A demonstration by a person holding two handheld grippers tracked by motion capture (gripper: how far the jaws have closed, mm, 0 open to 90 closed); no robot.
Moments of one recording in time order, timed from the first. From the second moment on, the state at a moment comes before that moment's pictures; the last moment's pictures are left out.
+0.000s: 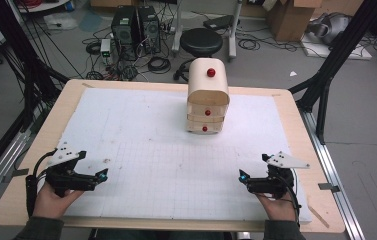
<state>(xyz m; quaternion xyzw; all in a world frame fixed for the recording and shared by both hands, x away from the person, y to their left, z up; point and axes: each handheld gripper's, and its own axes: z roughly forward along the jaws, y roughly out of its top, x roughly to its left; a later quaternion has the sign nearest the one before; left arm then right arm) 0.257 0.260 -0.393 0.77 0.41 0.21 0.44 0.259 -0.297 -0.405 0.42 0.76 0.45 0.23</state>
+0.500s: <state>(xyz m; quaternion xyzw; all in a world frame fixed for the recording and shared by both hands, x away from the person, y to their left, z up) 0.254 0.263 -0.394 0.77 0.41 0.20 0.44 0.269 -0.270 -0.392 0.40 0.77 0.45 0.21</state>
